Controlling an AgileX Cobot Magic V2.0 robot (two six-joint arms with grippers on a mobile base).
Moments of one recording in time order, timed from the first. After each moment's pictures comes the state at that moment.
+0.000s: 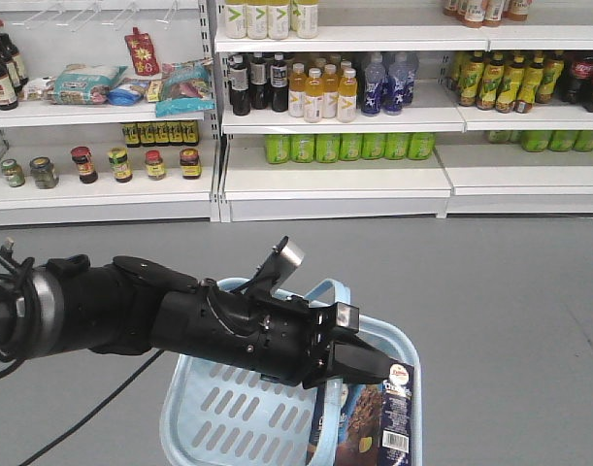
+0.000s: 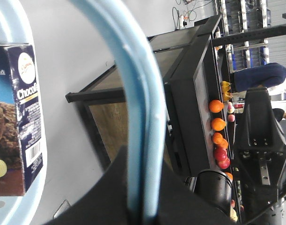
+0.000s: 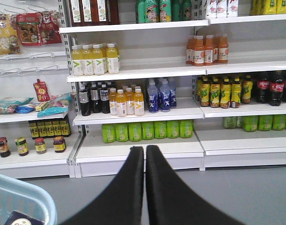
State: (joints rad) left arm -0.58 1.82 -1.01 -1.68 0.88 0.84; right arm 0.01 -0.01 0.03 -0.07 0.07 0.09
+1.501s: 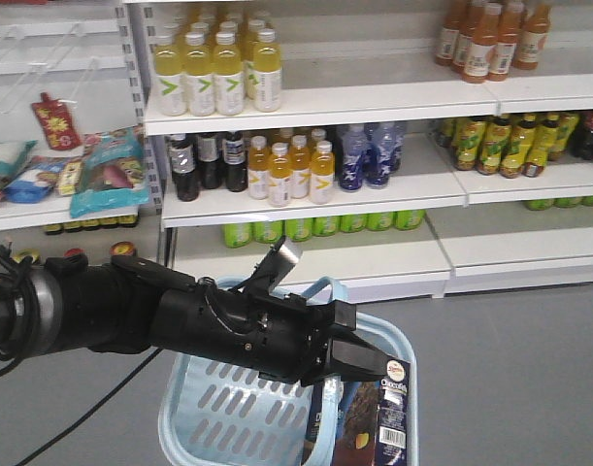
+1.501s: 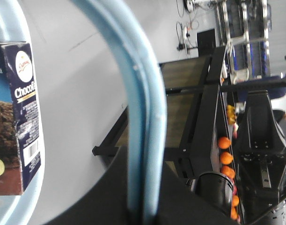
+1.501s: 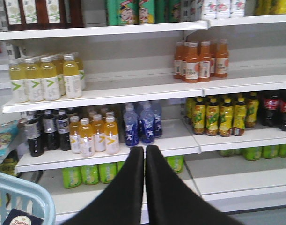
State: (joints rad) left arm -0.58 1.82 -1.01 -1.68 0.88 0.84; right arm 0.01 -0.01 0.03 -0.07 0.07 0.09
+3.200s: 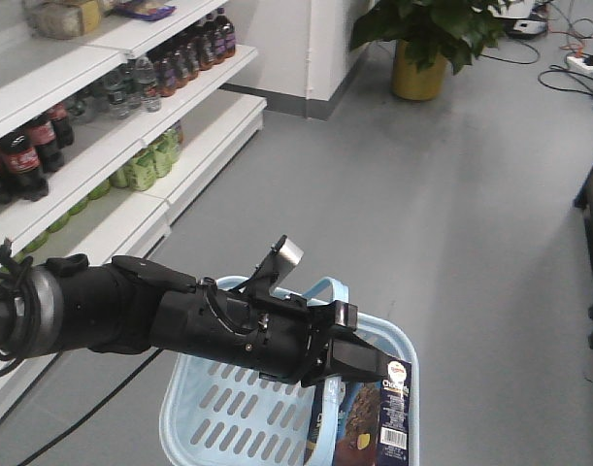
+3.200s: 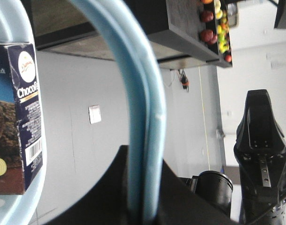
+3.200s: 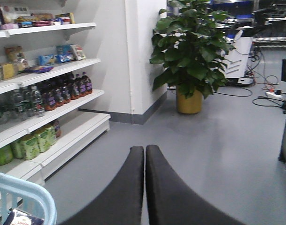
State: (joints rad) left arm -0.58 1.82 -1.01 -1.68 0.88 0.84; right arm 0.01 -0.01 0.03 -0.07 0.07 0.09
